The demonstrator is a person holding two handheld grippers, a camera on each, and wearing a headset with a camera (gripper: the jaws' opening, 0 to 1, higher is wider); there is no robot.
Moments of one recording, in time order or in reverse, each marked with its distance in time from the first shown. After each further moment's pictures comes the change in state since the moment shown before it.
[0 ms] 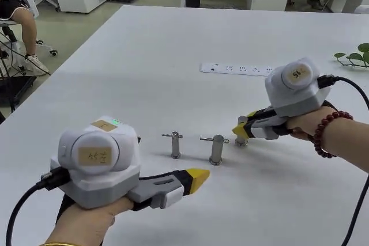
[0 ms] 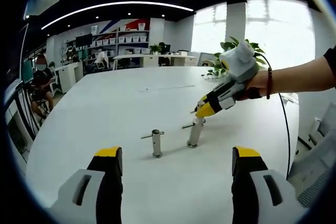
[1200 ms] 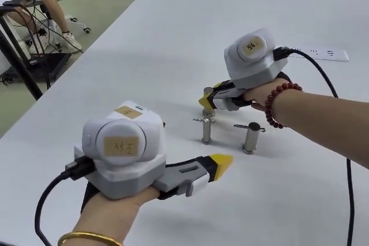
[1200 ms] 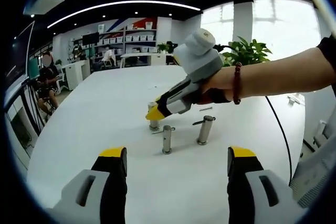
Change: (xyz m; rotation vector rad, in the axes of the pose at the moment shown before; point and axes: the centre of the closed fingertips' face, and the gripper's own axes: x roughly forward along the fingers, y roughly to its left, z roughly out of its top) left arm -0.004 0.012 -0.007 -0.020 0.013 0.063; right arm 0.100 0.044 0.093 -0.075 -0.098 0.108
